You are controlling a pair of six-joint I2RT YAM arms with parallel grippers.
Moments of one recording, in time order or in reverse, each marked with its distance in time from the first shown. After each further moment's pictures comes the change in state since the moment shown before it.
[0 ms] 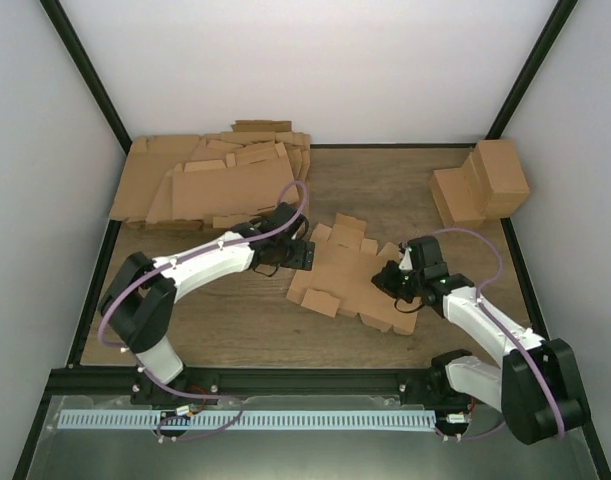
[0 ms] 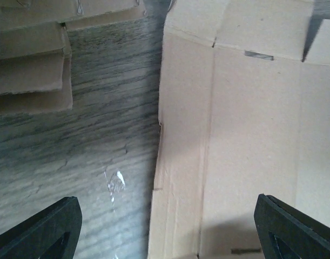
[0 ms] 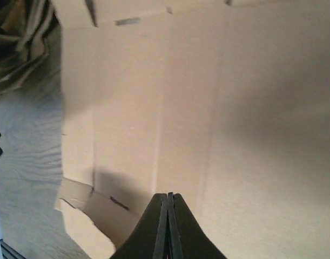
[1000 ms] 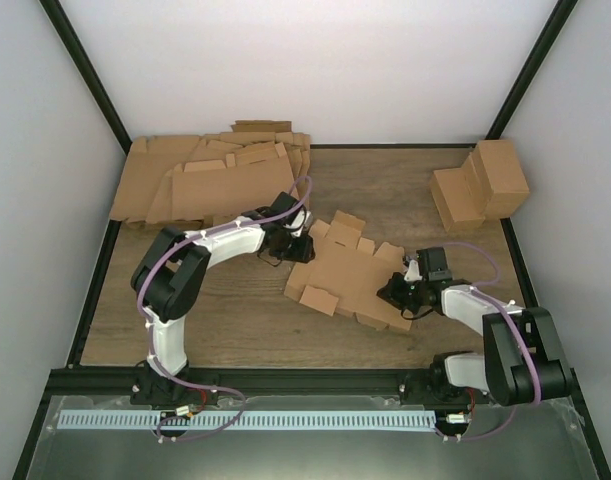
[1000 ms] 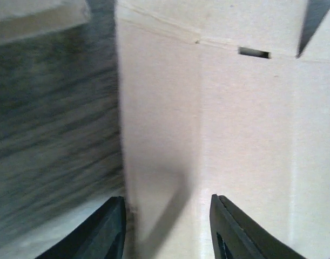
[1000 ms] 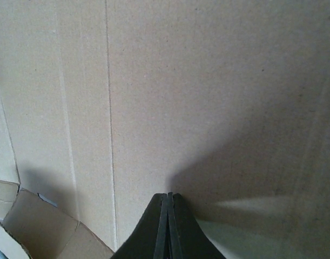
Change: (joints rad) left arm 0.143 0.275 0.119 0.092 0.291 0.136; right arm -0.177 0.178 -0.124 0.109 -0.144 -0.158
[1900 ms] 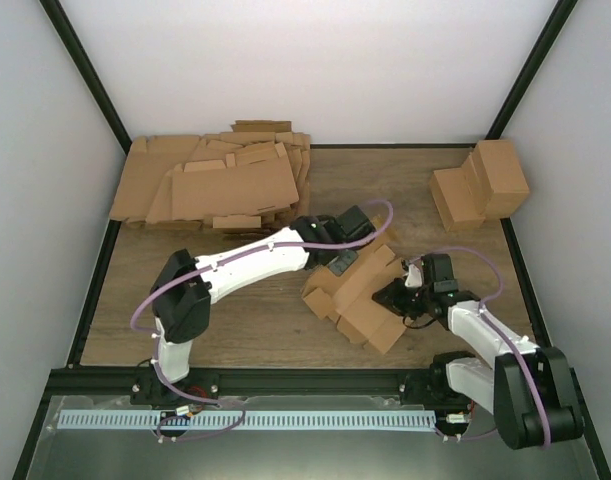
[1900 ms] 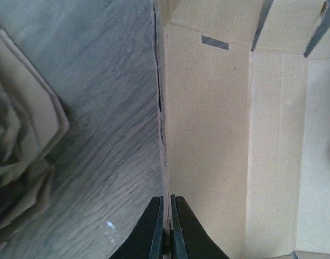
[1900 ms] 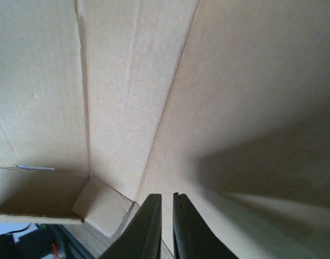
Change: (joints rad) left arm -0.375 0.000 0.409 -0.409 -0.528 0.247; right arm 0.017 -0.187 -0.058 -0.050 -0.130 0.023
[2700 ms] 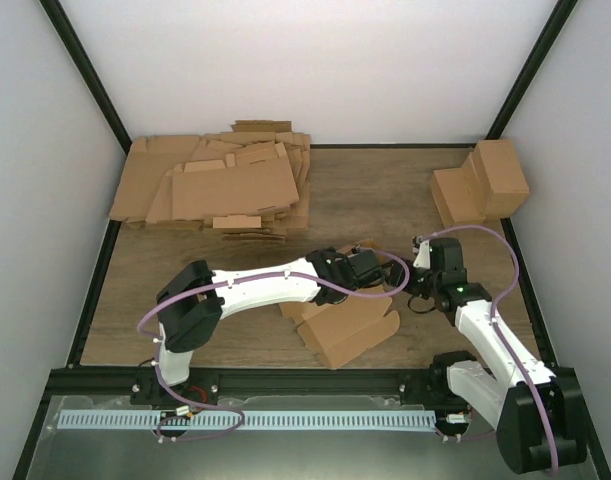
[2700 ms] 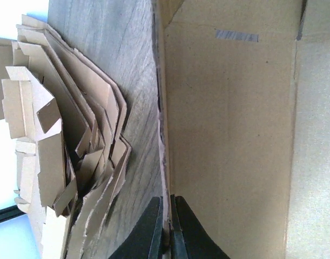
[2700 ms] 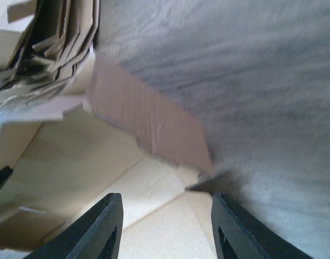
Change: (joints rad) left arm -0.164 0.003 -0.150 0.003 -0.444 0.270; right arm 0.004 -0.153 0.138 -0.108 0.196 -0.079
